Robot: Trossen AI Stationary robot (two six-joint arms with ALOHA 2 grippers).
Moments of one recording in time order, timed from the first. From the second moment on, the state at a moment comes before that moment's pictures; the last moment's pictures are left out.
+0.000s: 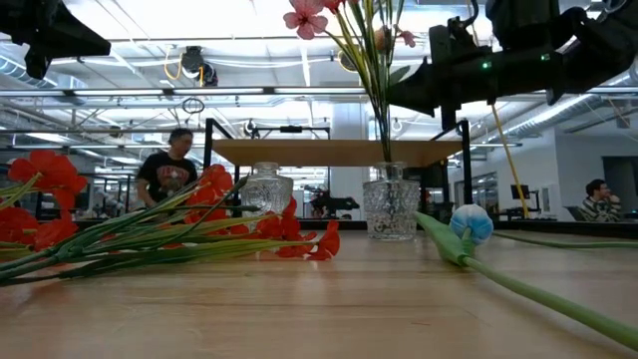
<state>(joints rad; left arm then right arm) 0.33 0.01 0.63 -0.75 -0.23 -0.37 -0.10 1.28 0.35 0.91 0.28 0.20</state>
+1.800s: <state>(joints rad) 0.33 0.01 0.63 -0.75 -0.23 -0.37 0.18 1.21 0.35 0.80 0.63 0.29</state>
